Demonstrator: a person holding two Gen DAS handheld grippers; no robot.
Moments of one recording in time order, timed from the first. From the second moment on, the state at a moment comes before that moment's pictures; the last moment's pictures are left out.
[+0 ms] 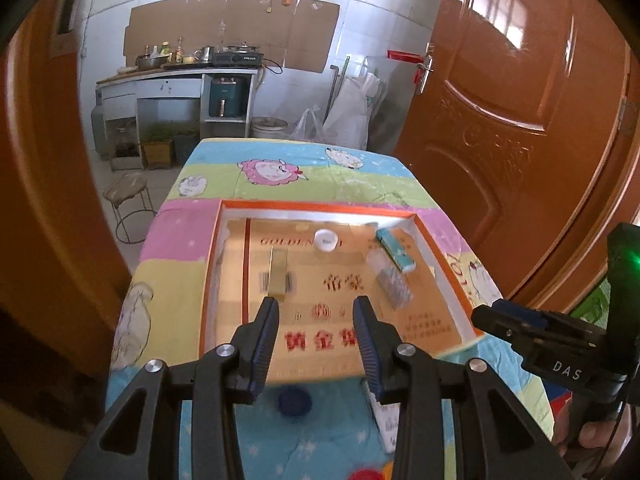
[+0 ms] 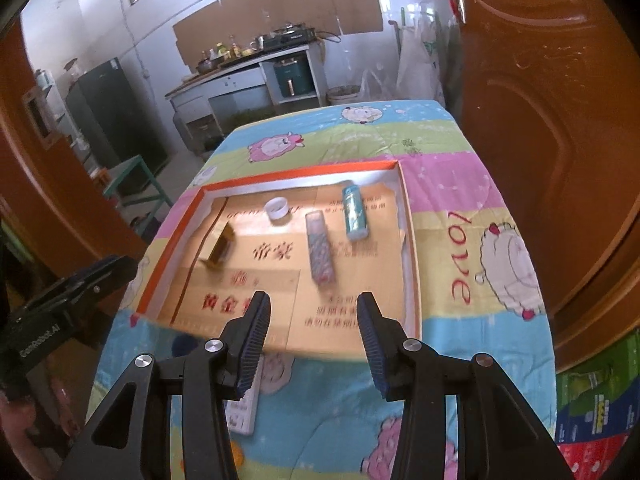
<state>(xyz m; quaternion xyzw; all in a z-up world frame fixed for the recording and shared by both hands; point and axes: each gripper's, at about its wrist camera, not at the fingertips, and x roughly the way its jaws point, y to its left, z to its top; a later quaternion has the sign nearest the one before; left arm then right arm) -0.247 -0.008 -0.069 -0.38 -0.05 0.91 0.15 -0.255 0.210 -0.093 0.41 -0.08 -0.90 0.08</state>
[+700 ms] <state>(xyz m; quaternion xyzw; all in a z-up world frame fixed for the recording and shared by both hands) -0.142 -0.033 -0.109 -0.36 -0.07 0.92 0.16 -0.139 0.174 -0.139 0.39 -0.07 -0.91 0.16</state>
